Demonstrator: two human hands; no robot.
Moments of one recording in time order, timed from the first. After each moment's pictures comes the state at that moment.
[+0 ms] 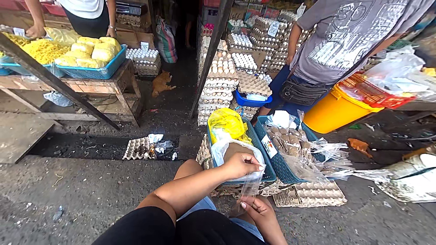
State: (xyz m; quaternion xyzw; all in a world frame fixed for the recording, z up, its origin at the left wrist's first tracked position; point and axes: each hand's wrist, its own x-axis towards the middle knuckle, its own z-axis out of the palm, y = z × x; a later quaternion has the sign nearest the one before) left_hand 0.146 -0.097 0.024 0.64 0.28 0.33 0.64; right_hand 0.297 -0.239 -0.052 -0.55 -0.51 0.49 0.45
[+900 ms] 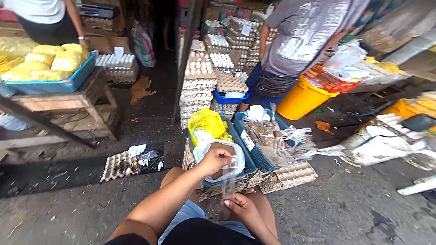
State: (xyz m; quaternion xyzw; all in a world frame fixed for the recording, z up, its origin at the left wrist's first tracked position) left_hand 0.138 -0.087 0.030 0.65 0.33 0.32 0.60; right_hand 0.305 -0.233 -0.054 -0.54 -0.51 0.51 0.43
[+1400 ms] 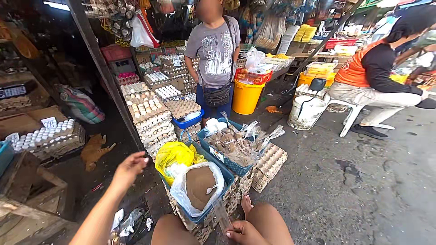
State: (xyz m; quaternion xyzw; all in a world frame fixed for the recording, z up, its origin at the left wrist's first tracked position) left_hand 0.020 0.028 0.091 0.69 0.48 0.37 0.40; right_hand 0.325 -0.253 -0.069 -0.63 -0.51 0.49 0.33
